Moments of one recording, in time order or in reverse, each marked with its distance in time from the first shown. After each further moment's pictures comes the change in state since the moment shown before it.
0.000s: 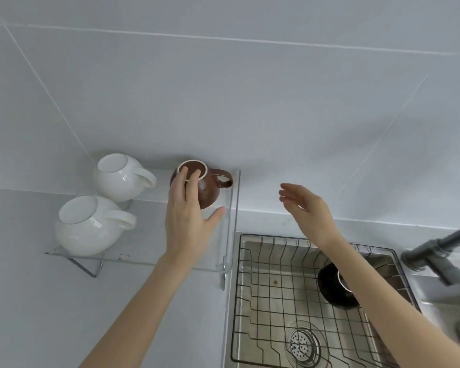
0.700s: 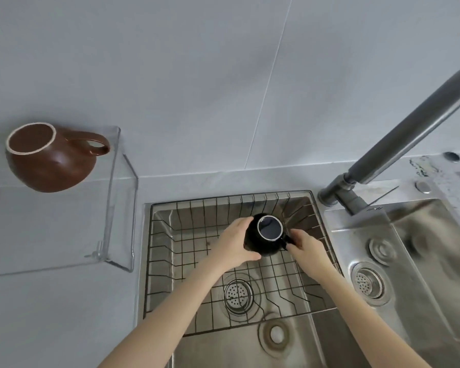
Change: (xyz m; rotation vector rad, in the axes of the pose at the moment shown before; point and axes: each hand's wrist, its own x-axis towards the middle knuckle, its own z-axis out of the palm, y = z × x) left_hand -0.125 0.104 0.204 -0.256 -1.122 -0.023; right_hand -0.110 0.195 -0.105 -0.304 0.018 0.595
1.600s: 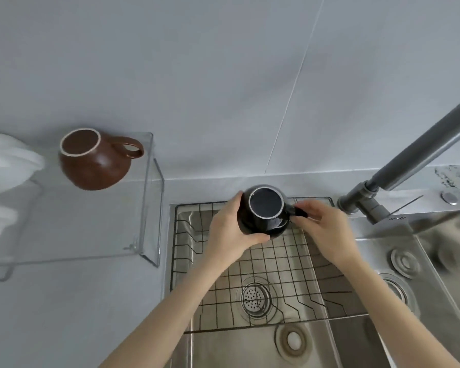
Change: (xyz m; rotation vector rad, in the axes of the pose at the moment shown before) left_hand -0.053 0.032 -0.067 -0.184 0.439 0.079; right_hand -0.035 -0.092 -0.036 0.241 0.108 -0.392
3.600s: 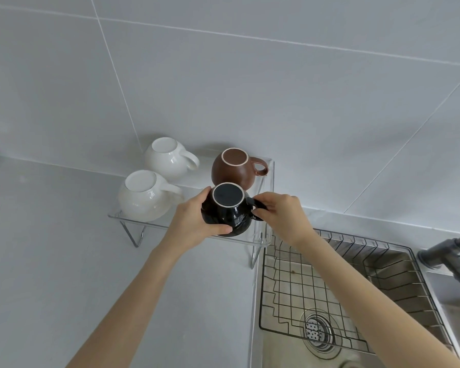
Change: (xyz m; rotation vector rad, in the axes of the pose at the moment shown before) left_hand -0.090 -0.059 -0.241 0.040 0.245 -0.120; right_hand -0.007 -0.168 0.191 -0.211 -0.245 -0.382
